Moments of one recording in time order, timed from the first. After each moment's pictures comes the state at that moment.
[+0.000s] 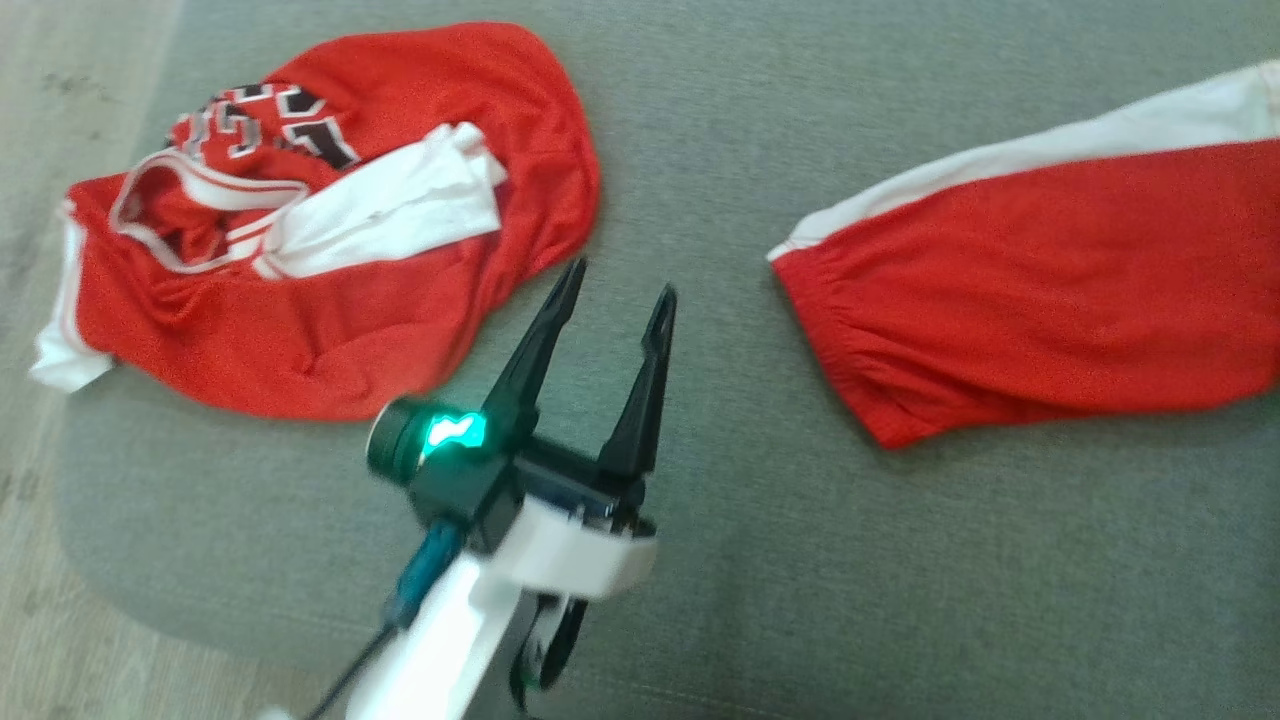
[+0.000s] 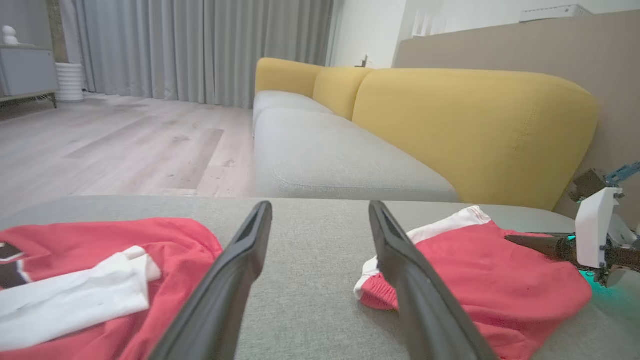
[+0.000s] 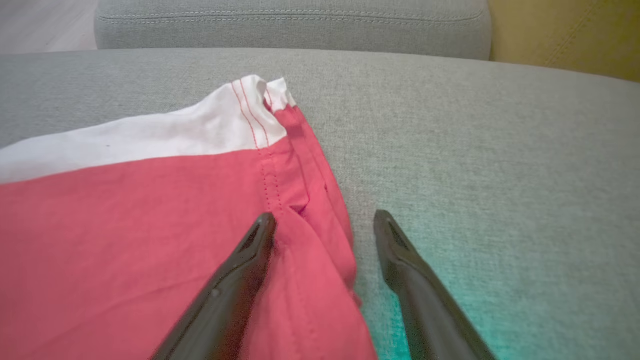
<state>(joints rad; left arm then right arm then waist) -0.35 0.05 -0.59 0.13 -0.32 0.07 -0.26 -0.69 -0.56 0.20 0.91 0.48 0.12 0.07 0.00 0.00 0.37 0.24</state>
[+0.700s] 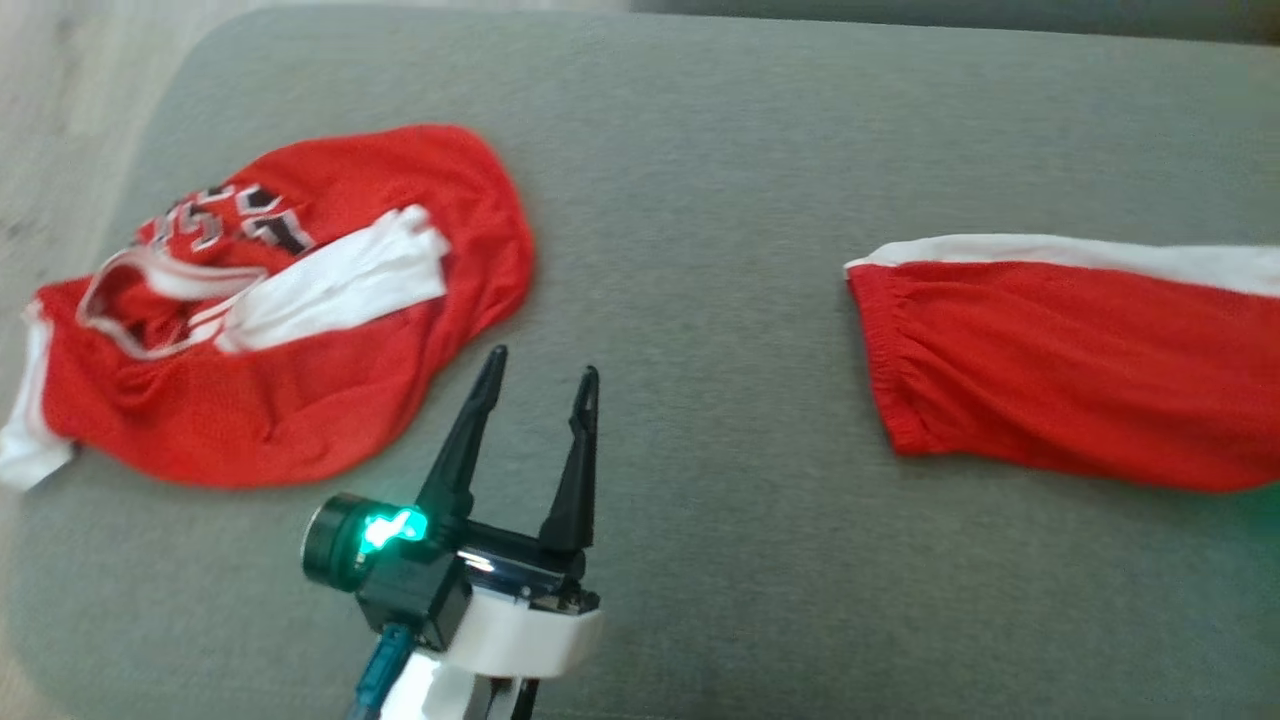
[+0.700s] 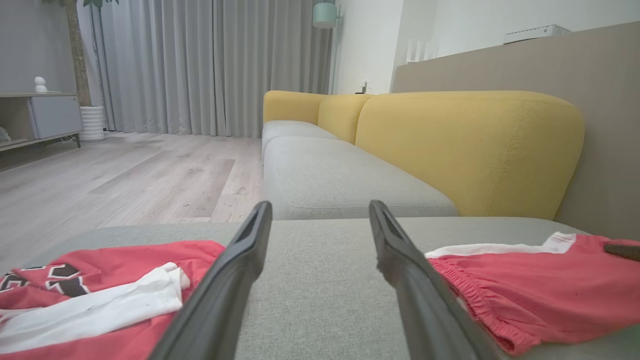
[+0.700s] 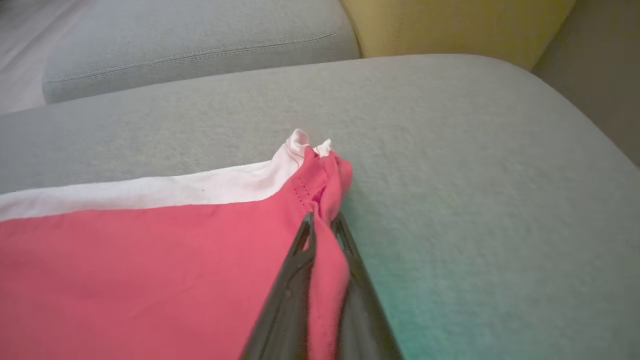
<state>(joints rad) -0.11 0.05 -0.45 0.01 -0.17 0.08 -0.26 -0.47 -0.61 0.16 0.90 0.64 0.12 0.00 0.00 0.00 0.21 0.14</state>
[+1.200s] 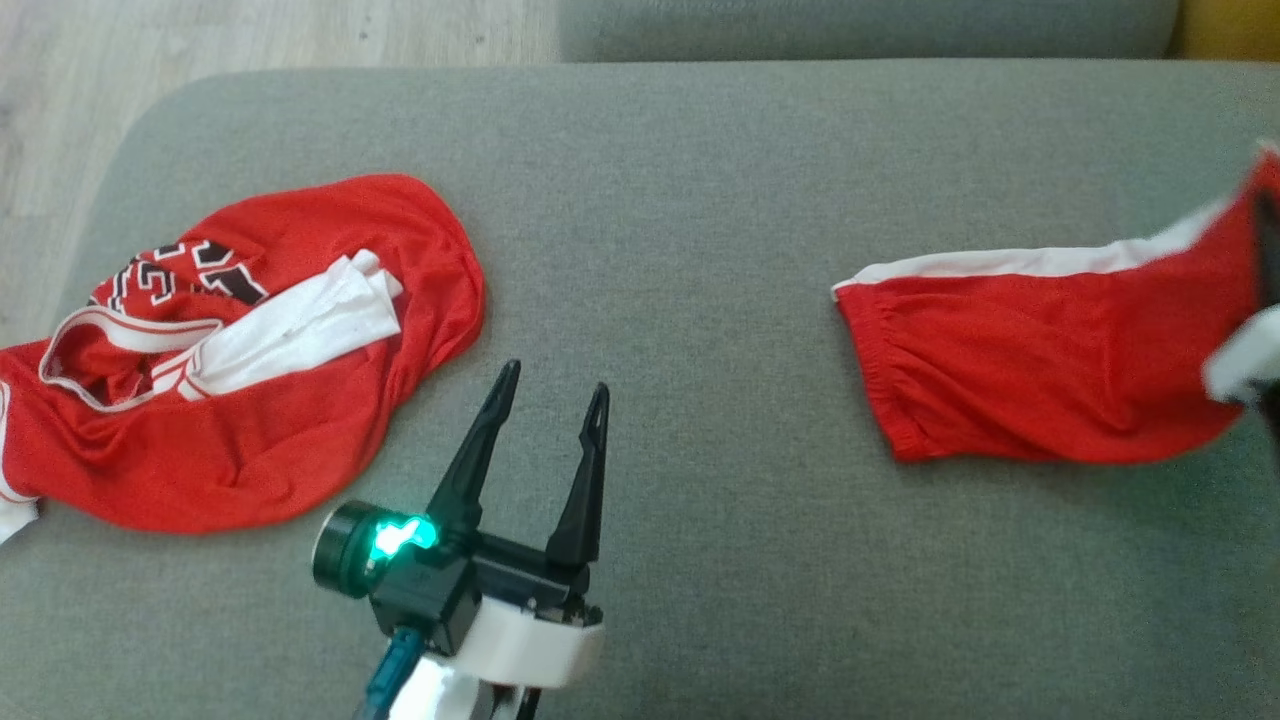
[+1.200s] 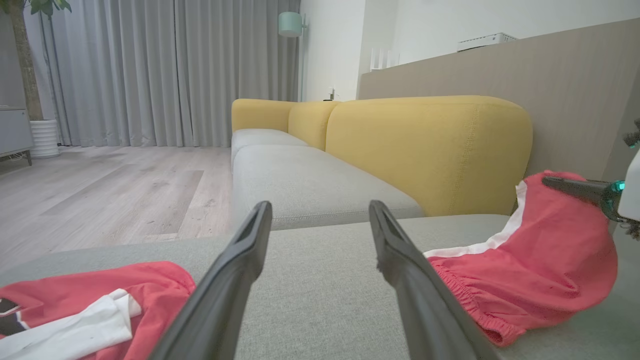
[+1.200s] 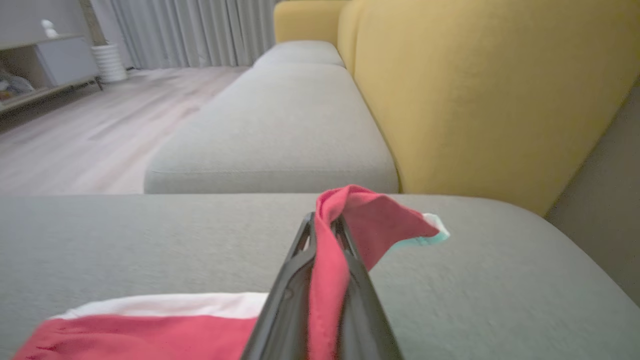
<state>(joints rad) -0.11 0.05 -0.45 0.04 -0.15 0.06 -0.26 -0.53 -0.50 0.15 0.71 0.46 0.12 -0.10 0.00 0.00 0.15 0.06</state>
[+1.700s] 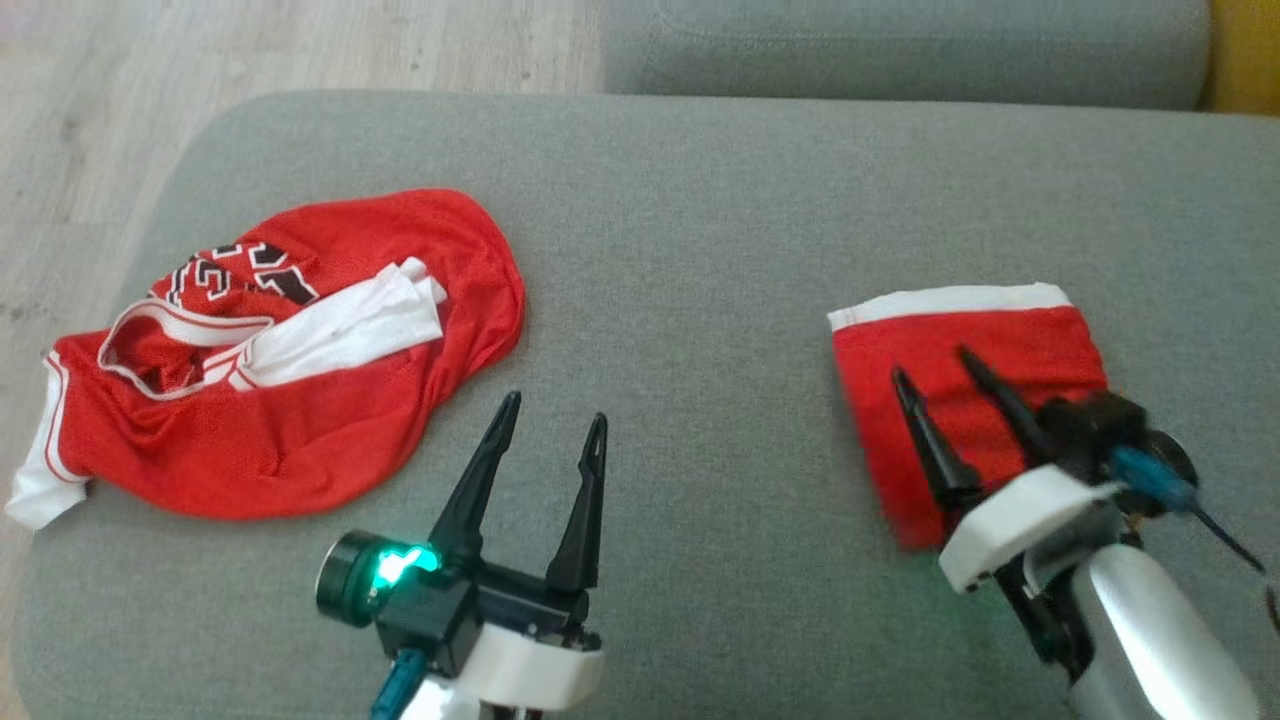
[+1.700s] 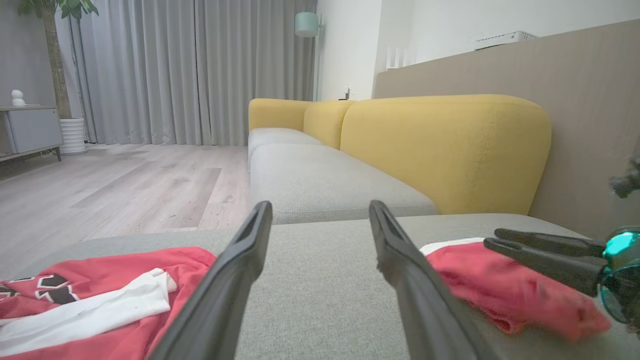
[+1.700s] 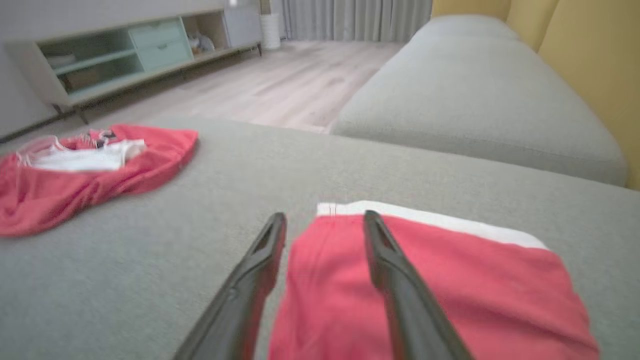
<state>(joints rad) -0.07 0.05 -0.45 0.06 -0.16 0.06 -0.26 -0.22 -0.24 0.31 0.31 0.26 0.12 -0.01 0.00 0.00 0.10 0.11</state>
